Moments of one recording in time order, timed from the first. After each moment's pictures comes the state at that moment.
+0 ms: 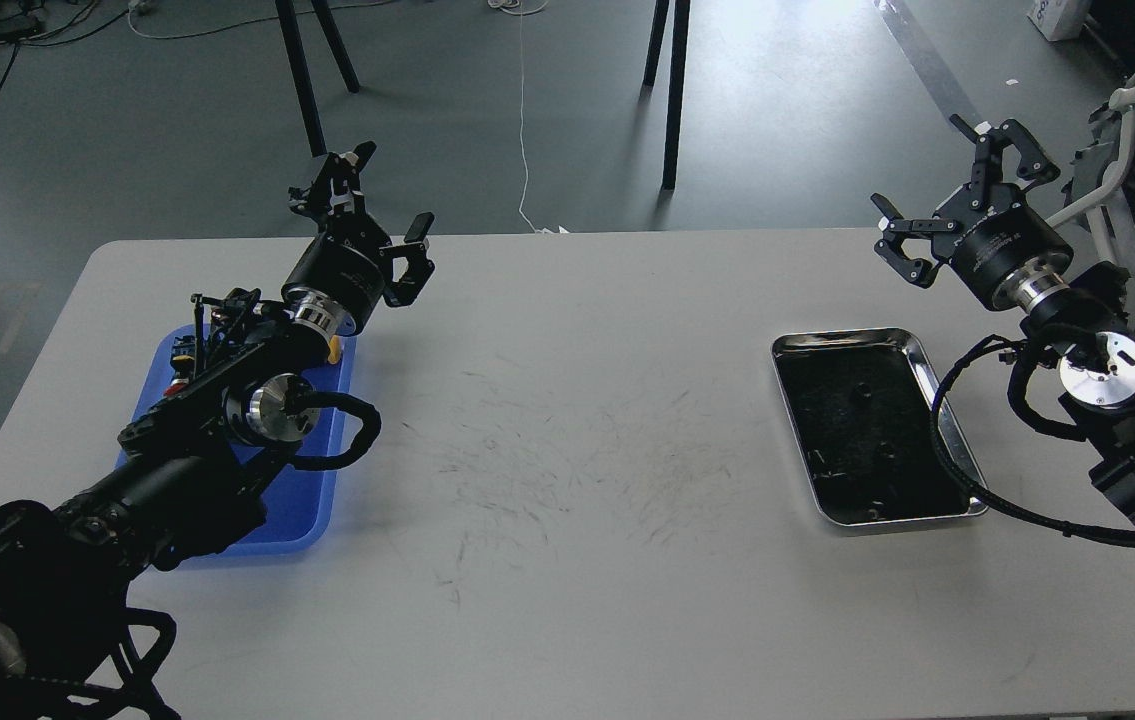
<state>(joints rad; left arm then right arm) -0.80 0.08 -0.64 -0.50 0.08 -0.36 -0.49 0.74 -0.42 0.79 0.64 0.06 0.46 0.13</state>
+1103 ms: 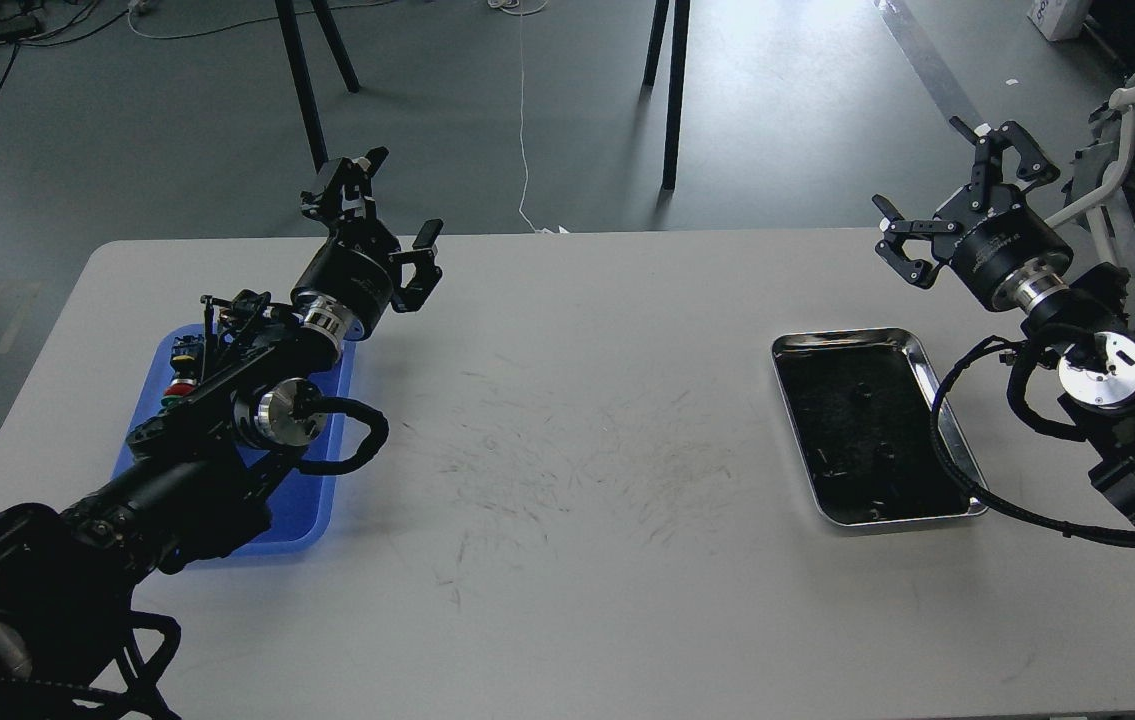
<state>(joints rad) -0.79 0.07 -0.63 -0.50 0.11 -0.34 -0.49 0.74 -0.42 0.79 0.64 0.06 0.45 0.13</state>
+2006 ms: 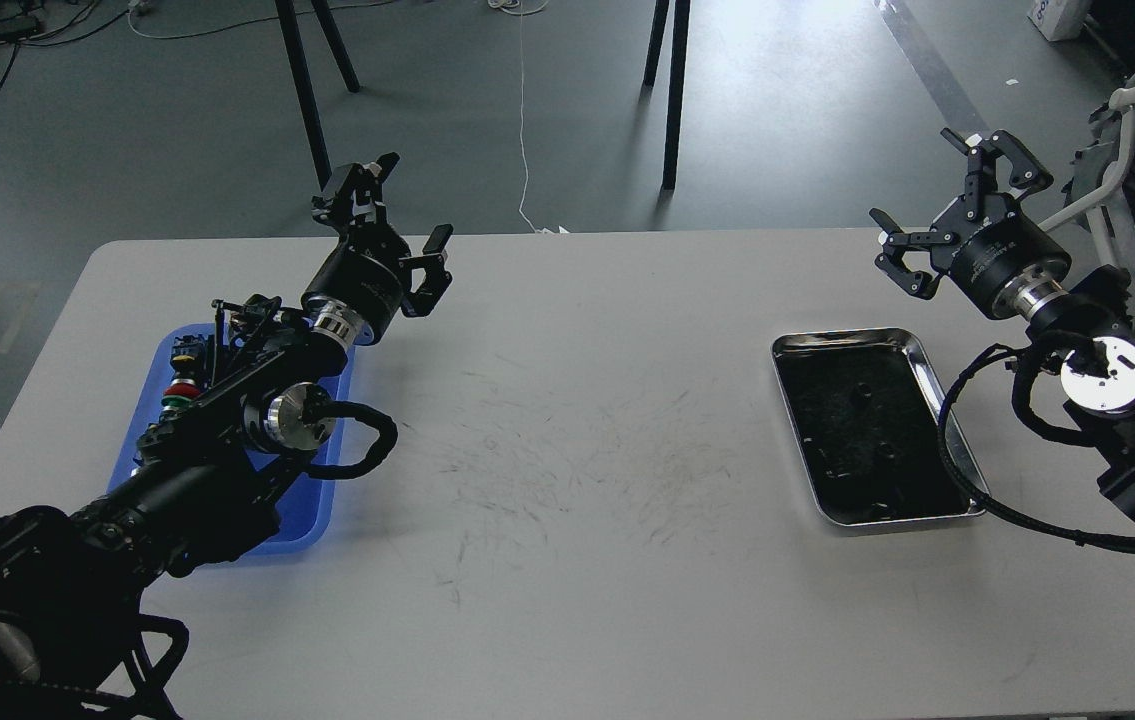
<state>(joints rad) -0.79 0.06 -0.63 -0.50 0.12 -0.34 -0.49 0.74 -0.44 0.74 0.66 0.05 0.43 0.13</state>
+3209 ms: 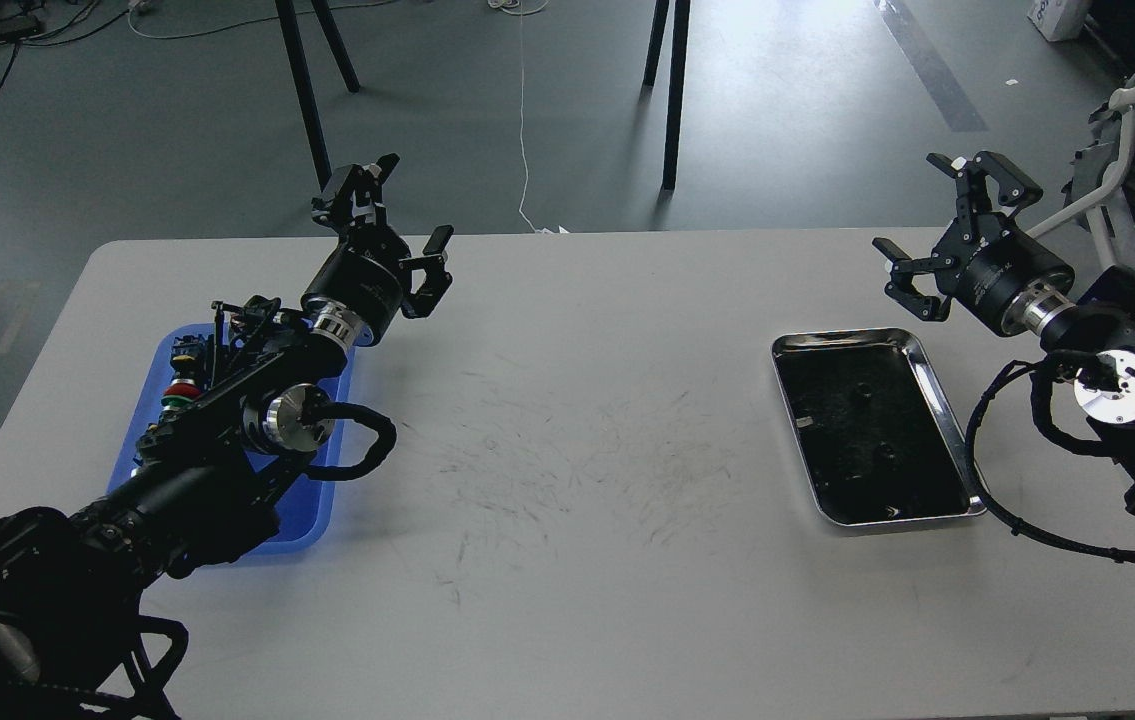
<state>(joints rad) -0.78 0.06 -0.63 -0.50 0.11 -0.35 -0.49 0.75 -0.49 0.65 0.67 -0.07 0.44 0.14</state>
